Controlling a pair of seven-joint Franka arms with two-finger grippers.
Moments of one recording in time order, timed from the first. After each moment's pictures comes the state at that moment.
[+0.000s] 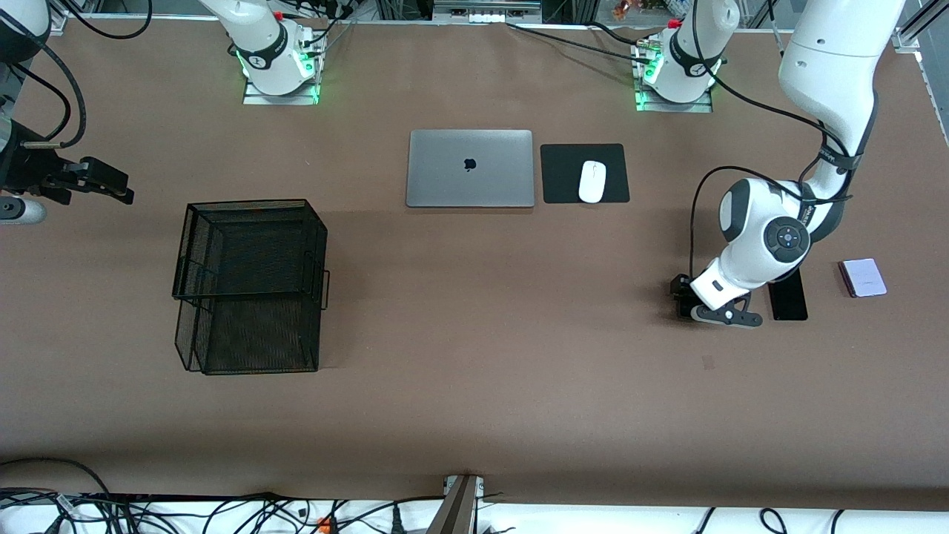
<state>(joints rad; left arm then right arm) -0.03 0.51 -0.07 -1.98 0.03 2.47 0.06 -0.07 0.06 0.04 -1.62 0.00 1.62 -0.05</state>
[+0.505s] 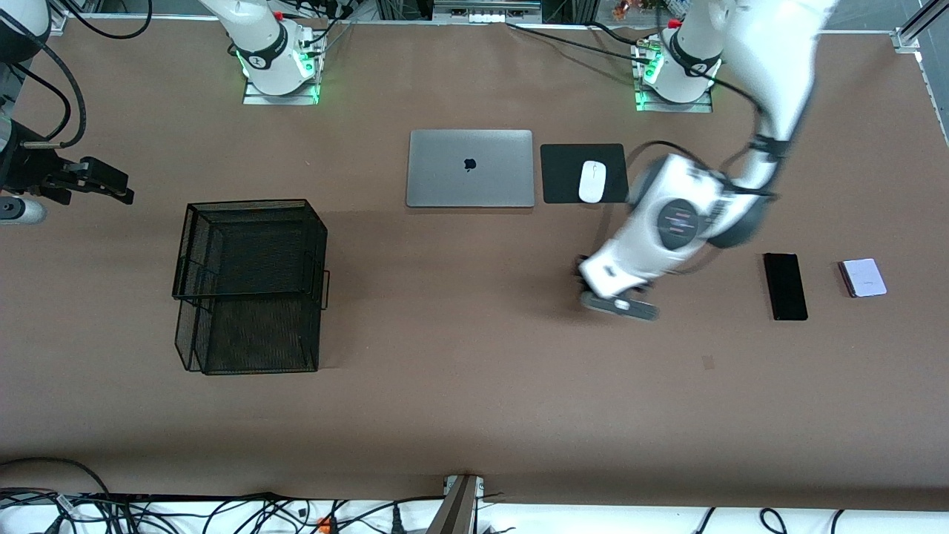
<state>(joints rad) -0.29 0.57 -0.25 -1.73 0.03 2.24 -0.38 -0.07 0.06 0.04 -1.62 0.00 1.62 -0.05</state>
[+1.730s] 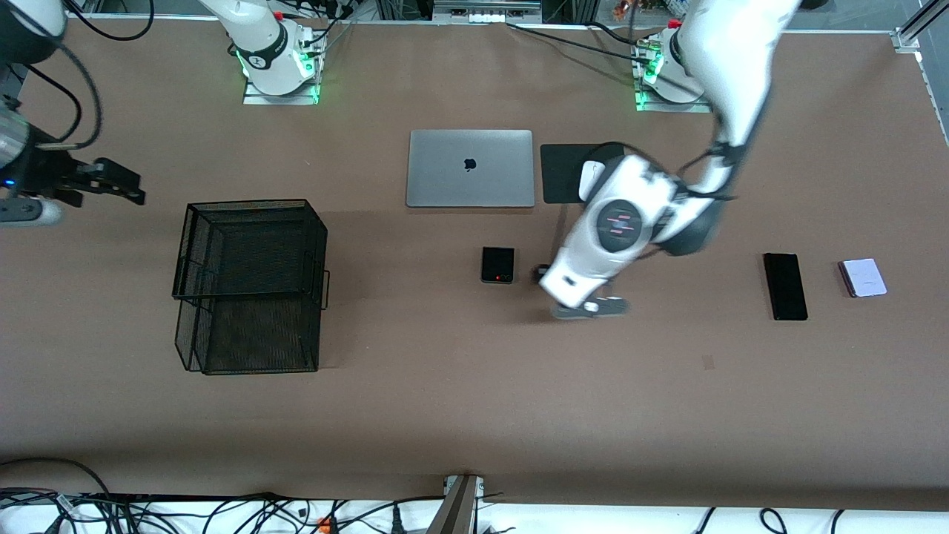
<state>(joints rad) -0.26 0.56 -0.19 -1.56 0.05 2.01 -0.54 -0.03 0.08 0.06 -1.62 0.00 1.64 -0.05</state>
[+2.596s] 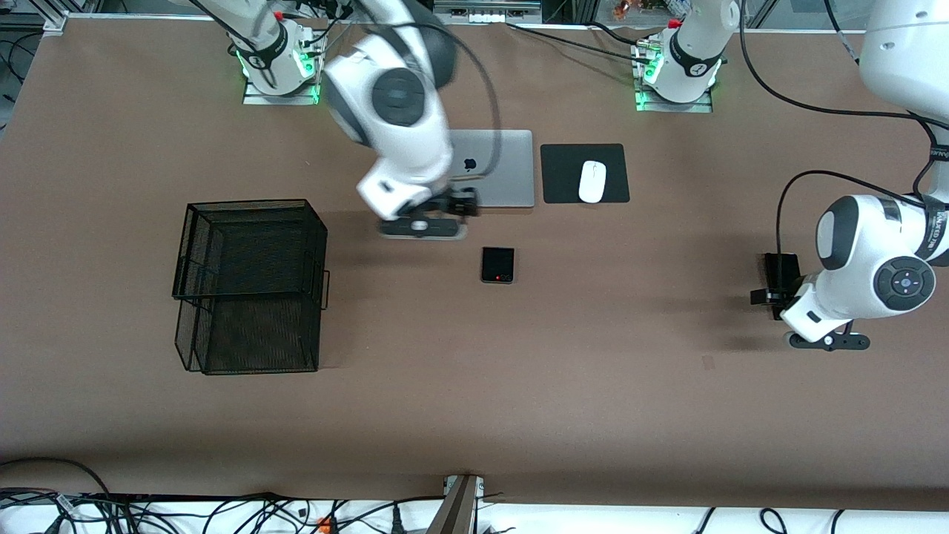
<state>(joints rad) 0.30 0.57 -0.18 -1.72 0.29 2.12 0.00 0.71 0.58 0.07 -1.35 -0.02 1.96 0.86</state>
